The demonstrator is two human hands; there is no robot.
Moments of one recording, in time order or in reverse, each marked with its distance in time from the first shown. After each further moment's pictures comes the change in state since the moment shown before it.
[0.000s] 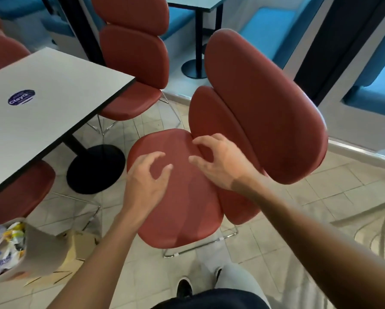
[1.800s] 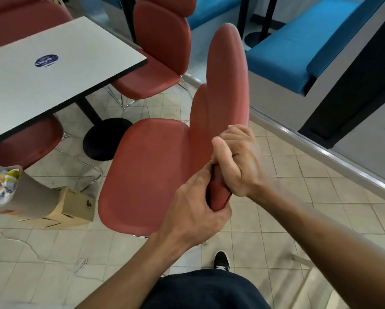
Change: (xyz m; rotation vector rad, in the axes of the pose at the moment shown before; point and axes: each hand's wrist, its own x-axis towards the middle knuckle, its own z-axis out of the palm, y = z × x) left_hand -0.048 0.214 0.169 -0.084 -0.194 -0.098; right_hand 0.029 0.173 -0.099 0.166 0.277 -0.576
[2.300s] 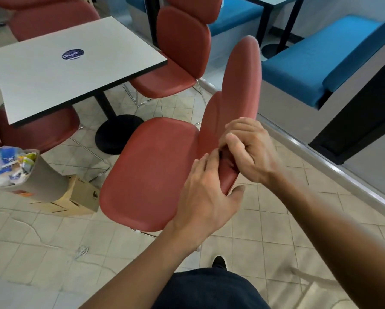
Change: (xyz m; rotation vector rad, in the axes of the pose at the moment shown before) left_hand -0.004 0.006 -0.001 0.136 0.187 -0.060; right_hand 0.021 0.000 -0.002 -0.007 -0.105 -0.195
